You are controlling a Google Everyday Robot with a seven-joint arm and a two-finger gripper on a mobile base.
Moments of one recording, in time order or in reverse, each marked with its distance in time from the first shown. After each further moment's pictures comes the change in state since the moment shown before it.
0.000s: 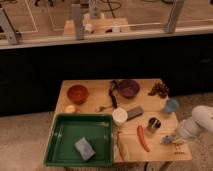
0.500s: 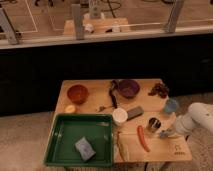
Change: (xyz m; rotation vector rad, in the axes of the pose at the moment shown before) arm -0.015 -0.027 0.009 0.045 -0.043 -0.050
